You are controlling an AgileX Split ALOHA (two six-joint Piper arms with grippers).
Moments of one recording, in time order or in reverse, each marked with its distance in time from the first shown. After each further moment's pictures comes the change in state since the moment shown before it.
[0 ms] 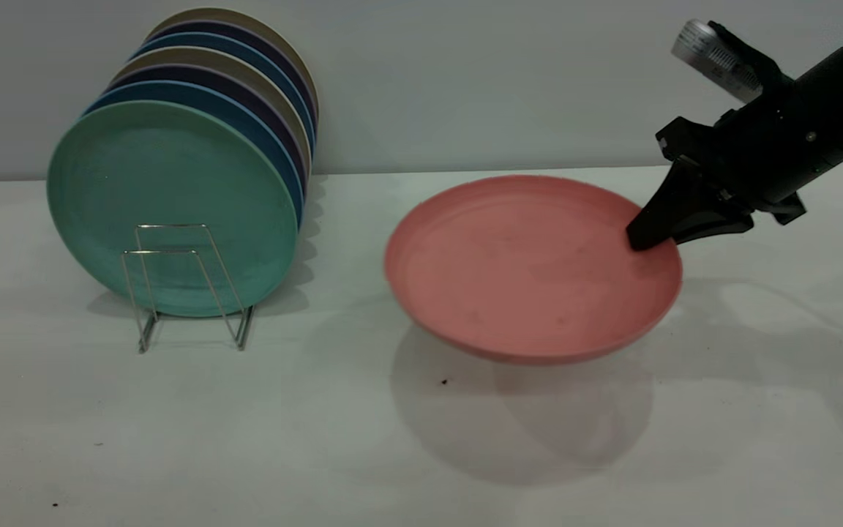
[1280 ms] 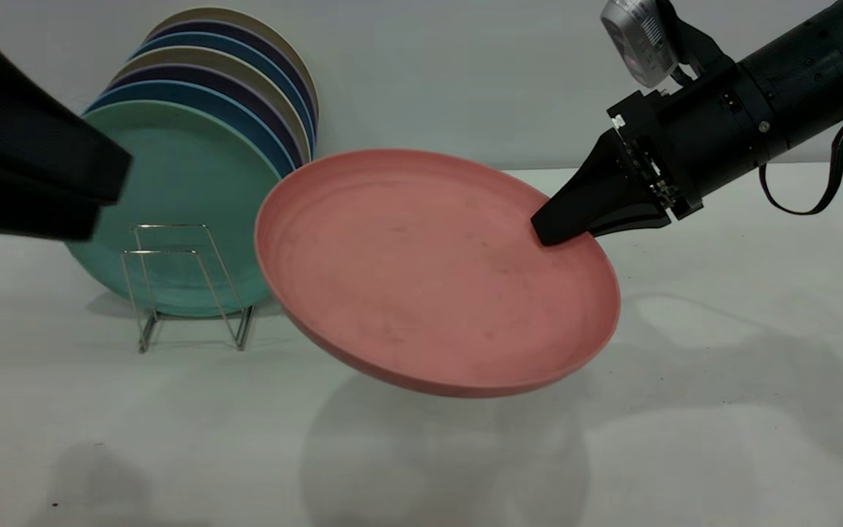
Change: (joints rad) left arm 0.000 0.603 -0.007 -0.836 0.036 0.688; right arm 0.090 -0.001 0.000 0.132 0.239 -0.223
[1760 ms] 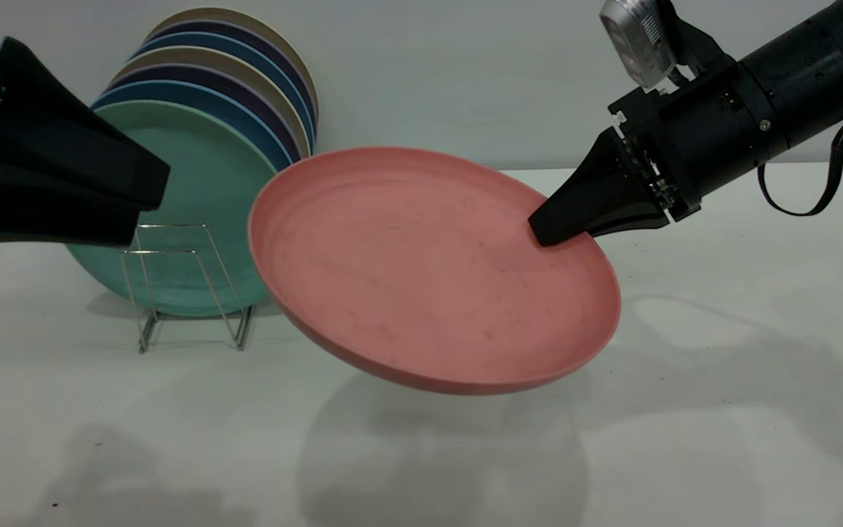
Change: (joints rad) left arm 0.000 0.104 -0.001 -0.102 -0.070 0.097; right arm 0.006 0.000 0.000 0.000 0.026 0.019
